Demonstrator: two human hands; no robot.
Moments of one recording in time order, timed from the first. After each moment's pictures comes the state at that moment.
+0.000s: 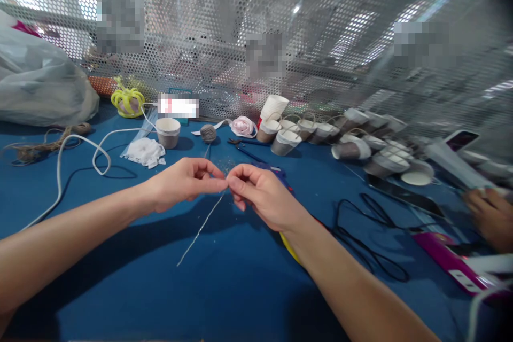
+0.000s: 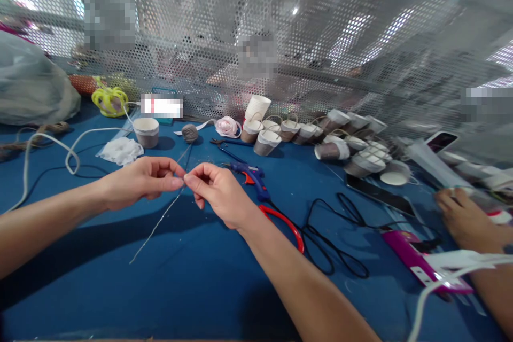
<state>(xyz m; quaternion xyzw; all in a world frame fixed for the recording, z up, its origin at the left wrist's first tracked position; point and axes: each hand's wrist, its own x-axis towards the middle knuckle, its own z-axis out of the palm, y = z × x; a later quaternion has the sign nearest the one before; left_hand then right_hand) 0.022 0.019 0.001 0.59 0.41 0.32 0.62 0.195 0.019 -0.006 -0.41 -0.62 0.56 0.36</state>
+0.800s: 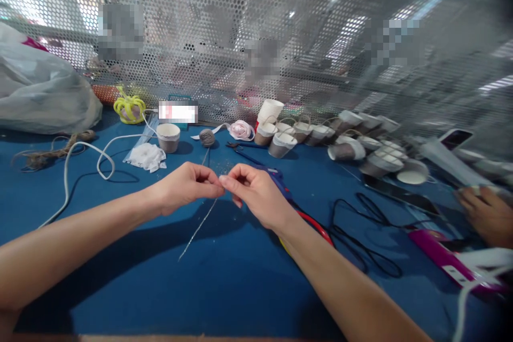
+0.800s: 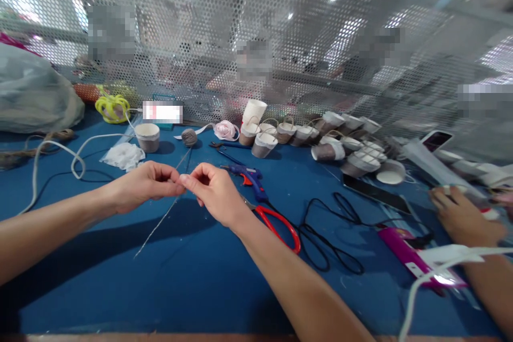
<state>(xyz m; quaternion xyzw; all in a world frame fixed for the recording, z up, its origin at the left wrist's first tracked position) 0.028 0.014 0.006 0.61 0.43 0.32 0.59 0.190 0.016 -0.002 -0.45 -0.68 0.45 0.36</state>
